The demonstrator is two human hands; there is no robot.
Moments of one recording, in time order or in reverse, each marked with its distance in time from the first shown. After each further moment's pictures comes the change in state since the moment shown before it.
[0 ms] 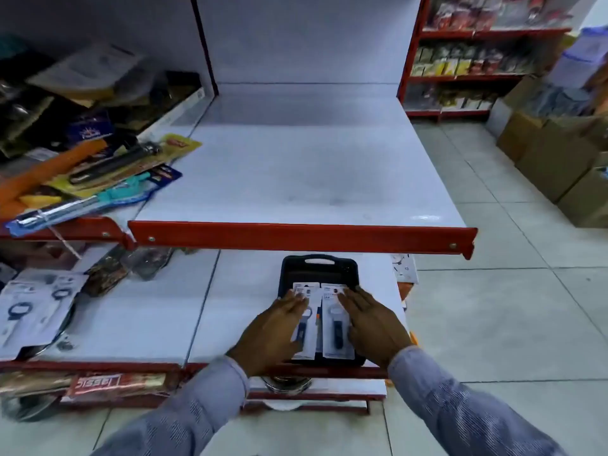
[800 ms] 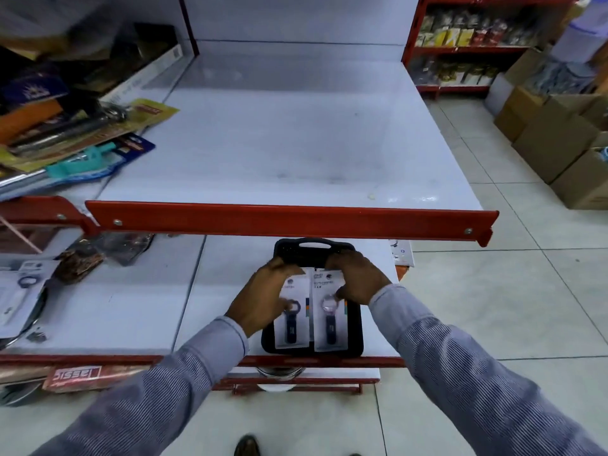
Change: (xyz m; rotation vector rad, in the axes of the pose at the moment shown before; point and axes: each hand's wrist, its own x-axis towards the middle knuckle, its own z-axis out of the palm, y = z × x) left_hand 0.031 -0.017 -0.020 -0.263 0.186 -0.069; right_hand 0.077 0.012 -0.022 0.291 -0.268 0.117
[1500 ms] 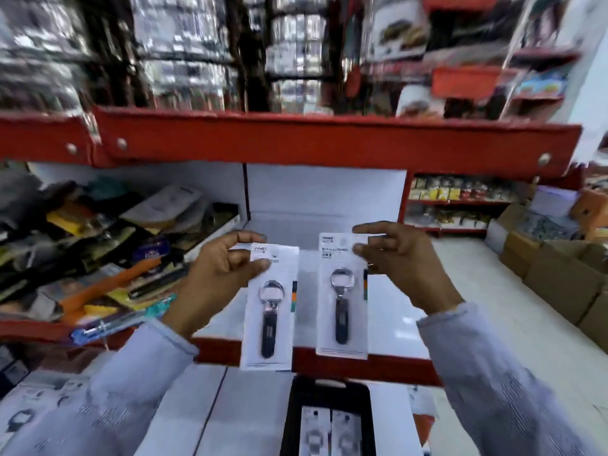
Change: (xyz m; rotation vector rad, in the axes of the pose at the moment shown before) left_hand -0.022 0.095 -0.266 -0.683 0.551 0.136; right_hand -0.080 -0.113 -0.265 0.960 0.621 -0.306
